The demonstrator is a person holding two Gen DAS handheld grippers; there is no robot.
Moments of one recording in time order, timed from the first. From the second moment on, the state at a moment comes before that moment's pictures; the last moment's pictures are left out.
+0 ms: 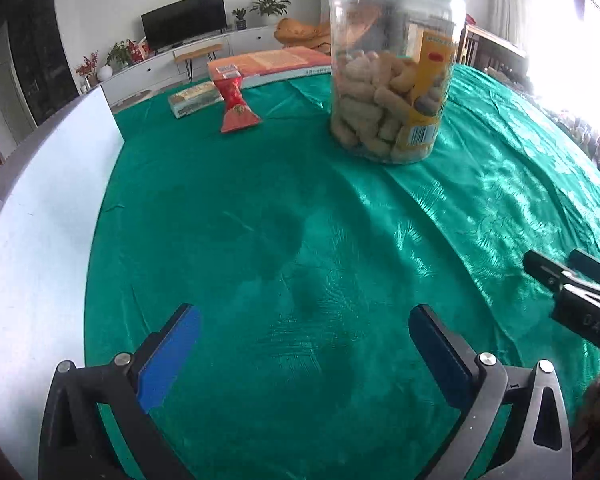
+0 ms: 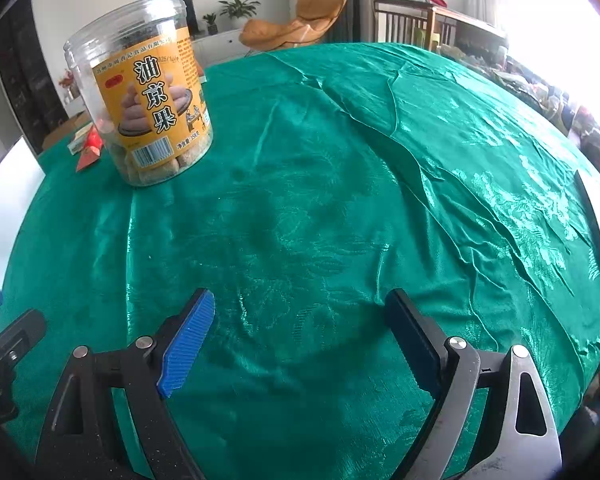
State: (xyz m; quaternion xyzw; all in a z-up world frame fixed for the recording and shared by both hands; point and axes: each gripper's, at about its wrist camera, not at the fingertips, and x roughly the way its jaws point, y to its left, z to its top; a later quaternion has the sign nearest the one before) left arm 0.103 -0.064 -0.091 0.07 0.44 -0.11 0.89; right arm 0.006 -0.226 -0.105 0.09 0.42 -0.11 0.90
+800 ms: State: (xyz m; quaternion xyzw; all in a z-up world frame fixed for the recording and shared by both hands) left arm 0.102 -0.062 -0.099 0.05 0.43 -0.12 0.89; right arm 0.013 -0.215 -0.104 0.06 0.43 -0.12 0.89
